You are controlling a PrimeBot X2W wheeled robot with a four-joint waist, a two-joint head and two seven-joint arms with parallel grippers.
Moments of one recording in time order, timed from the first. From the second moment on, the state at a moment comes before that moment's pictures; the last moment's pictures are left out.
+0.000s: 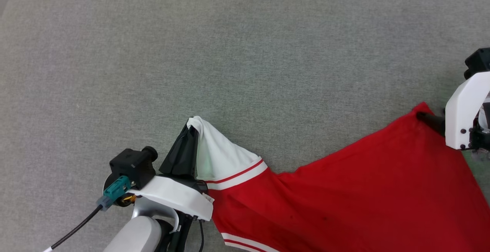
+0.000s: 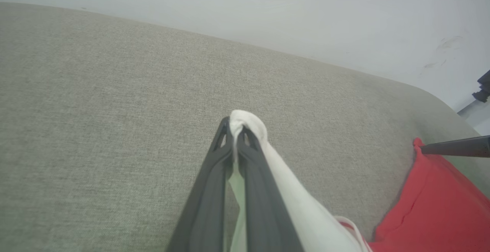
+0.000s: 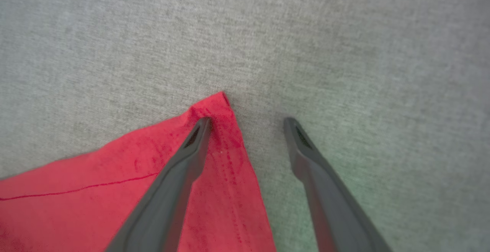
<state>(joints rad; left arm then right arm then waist) -0.24 0.34 -0.52 -0.05 -0.66 0.21 -0.18 -0.58 -0.45 0.14 0.36 0.54 0.13 0.92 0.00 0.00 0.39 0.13</state>
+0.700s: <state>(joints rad) -0.31 0.38 -0.46 0.04 -0.69 0.21 -0.14 -0.52 -0.44 0.13 0.31 0.48 0.13 0.61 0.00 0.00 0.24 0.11</state>
